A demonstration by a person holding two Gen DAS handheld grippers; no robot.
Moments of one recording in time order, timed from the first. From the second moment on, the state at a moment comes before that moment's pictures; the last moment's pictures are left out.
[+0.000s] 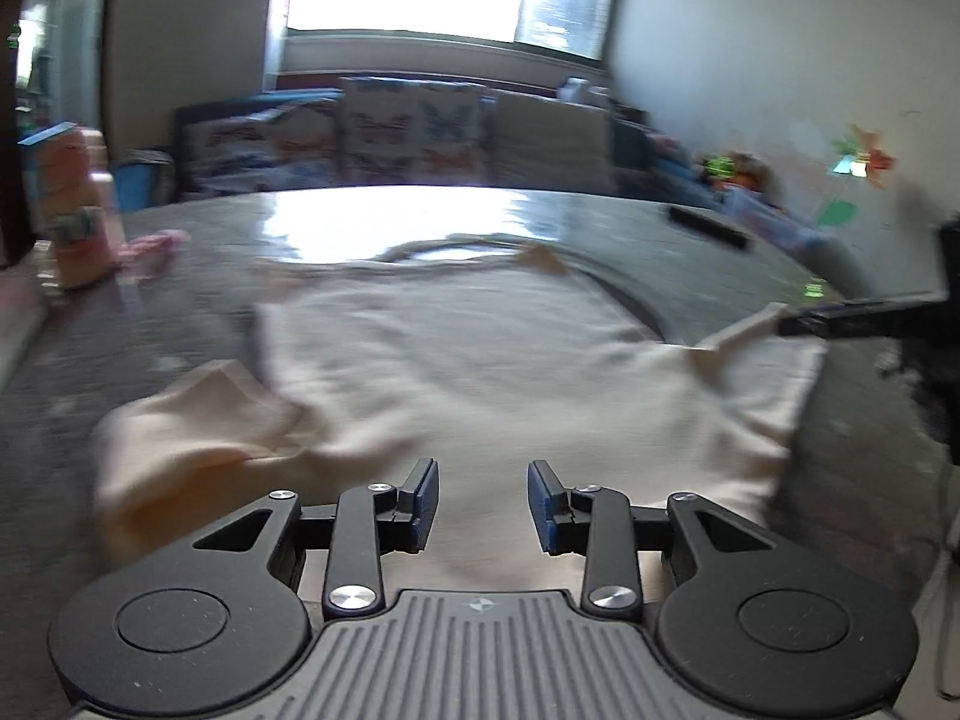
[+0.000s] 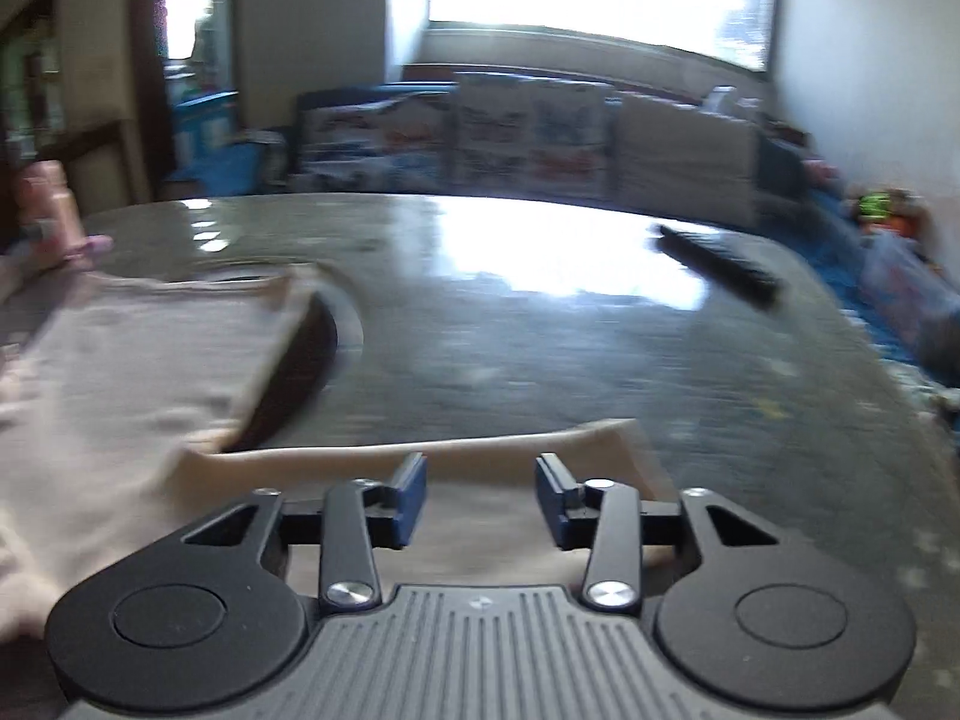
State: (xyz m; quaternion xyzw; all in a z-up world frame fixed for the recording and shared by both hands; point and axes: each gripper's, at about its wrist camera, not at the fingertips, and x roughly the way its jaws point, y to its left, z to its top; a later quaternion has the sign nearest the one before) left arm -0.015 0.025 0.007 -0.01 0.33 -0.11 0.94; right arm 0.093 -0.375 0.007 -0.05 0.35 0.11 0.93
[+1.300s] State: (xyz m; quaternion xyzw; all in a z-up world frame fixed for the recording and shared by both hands) left arm -0.055 0.190 -0.008 -0.06 0.30 0.24 0.92; right arm 0.101 -0.327 -0.017 -0.05 0.39 0.15 0.91
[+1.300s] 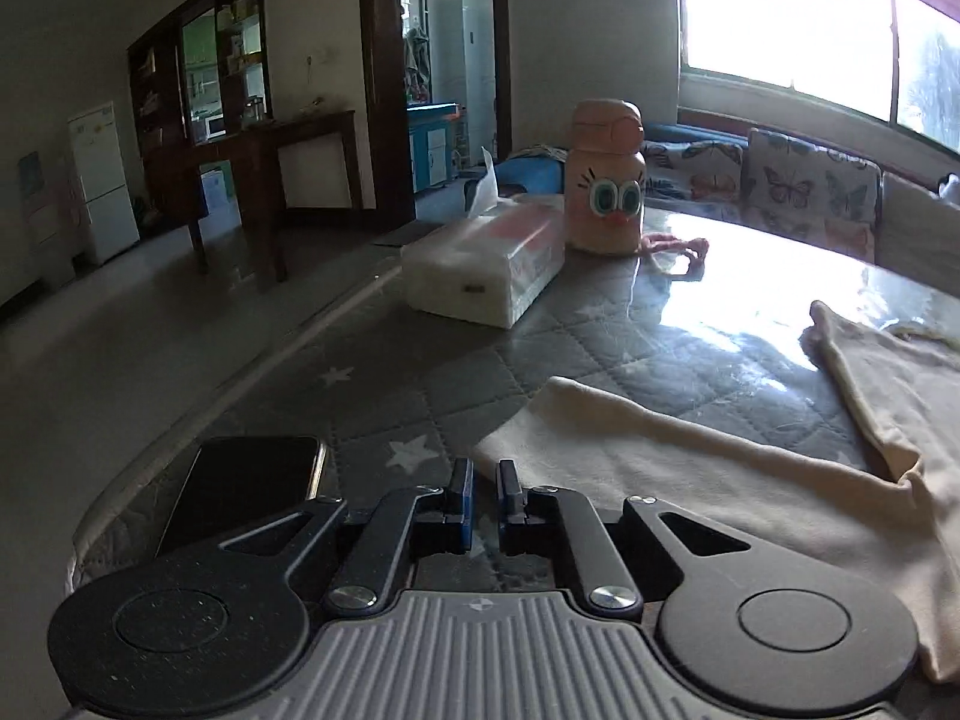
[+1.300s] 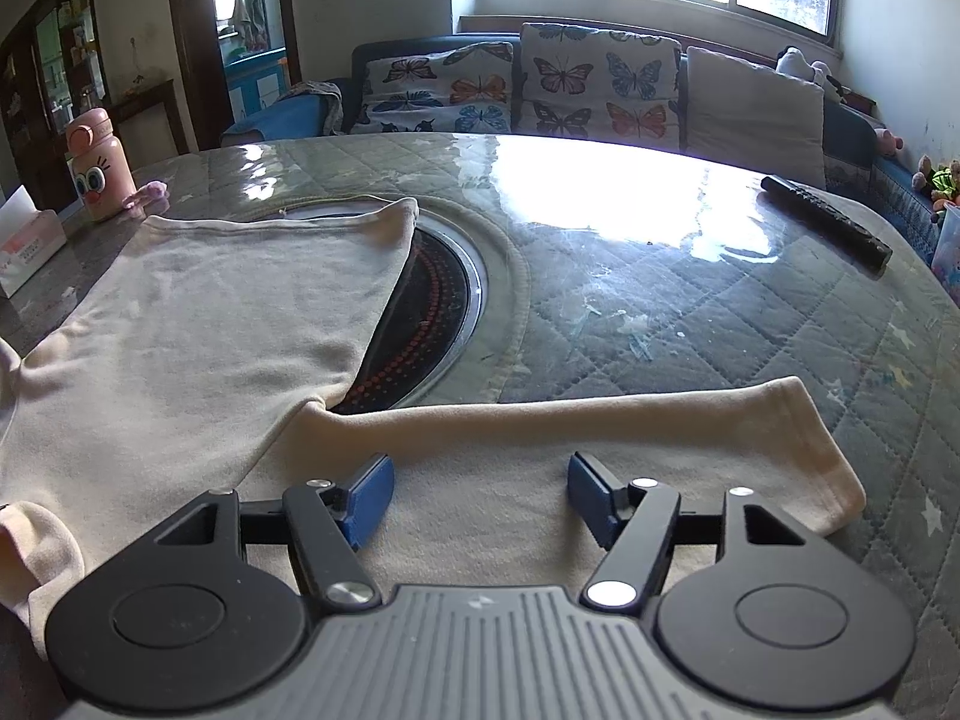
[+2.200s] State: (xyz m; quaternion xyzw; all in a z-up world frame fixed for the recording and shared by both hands) left arm 0.002 0.183 -0.022 0.01 0.34 0.24 0.91; right arm 0.097 -0.323 -0.016 -0.05 0.38 0.15 0.91
